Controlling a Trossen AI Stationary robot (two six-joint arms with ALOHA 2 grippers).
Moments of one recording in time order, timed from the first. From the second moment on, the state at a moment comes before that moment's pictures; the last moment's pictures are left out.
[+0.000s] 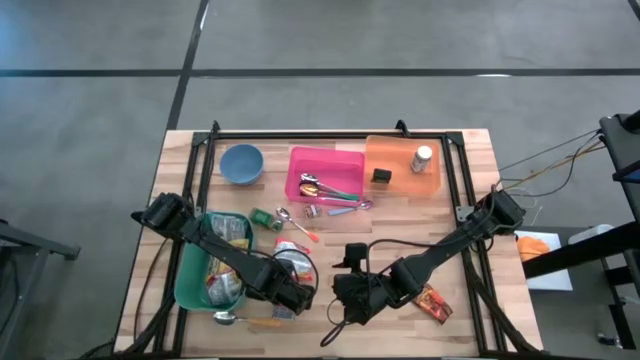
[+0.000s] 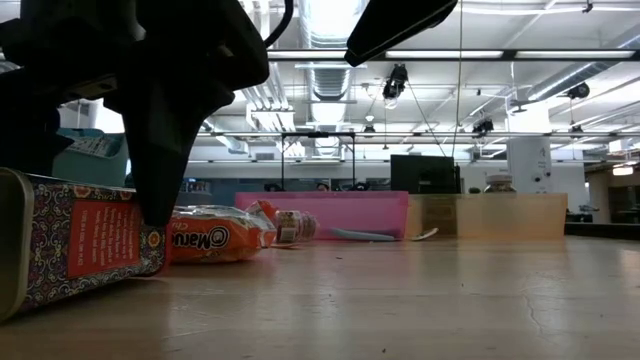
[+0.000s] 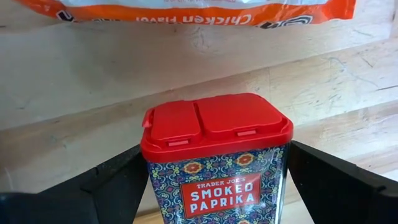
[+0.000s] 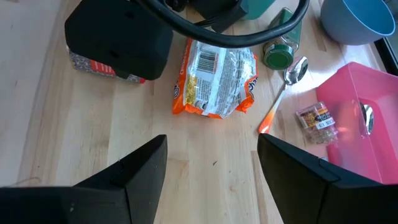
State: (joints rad) left arm -0.52 1.93 1.30 -0.73 0.05 -1.90; right arm 0.56 1.88 1.47 -0.58 0.60 0.34
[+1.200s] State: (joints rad) left arm -0.52 1.92 1.29 -0.74 0.05 -1.89; right arm 0.56 1.88 1.47 -0.58 0.60 0.34
